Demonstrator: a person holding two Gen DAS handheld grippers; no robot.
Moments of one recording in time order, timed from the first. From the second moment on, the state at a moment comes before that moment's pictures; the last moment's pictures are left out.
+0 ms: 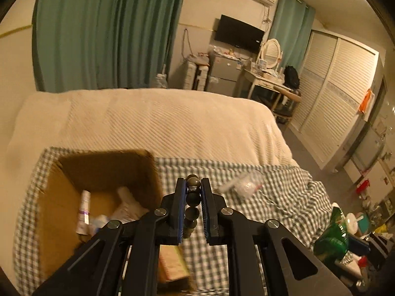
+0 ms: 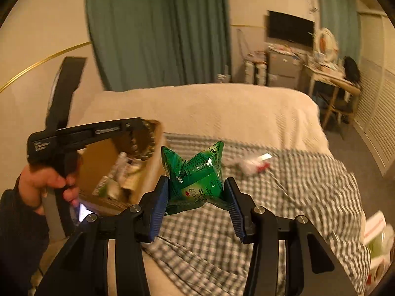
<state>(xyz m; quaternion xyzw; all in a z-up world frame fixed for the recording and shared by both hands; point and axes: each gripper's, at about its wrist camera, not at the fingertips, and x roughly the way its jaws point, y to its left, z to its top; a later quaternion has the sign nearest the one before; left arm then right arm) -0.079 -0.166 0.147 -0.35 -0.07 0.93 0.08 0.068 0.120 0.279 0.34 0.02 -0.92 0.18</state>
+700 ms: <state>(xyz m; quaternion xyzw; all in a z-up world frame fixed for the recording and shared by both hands) -0.105 -0.292 0.109 -0.38 -0.07 0.92 -0.04 0.022 -0.066 0.213 0.40 0.08 -0.86 0.30</state>
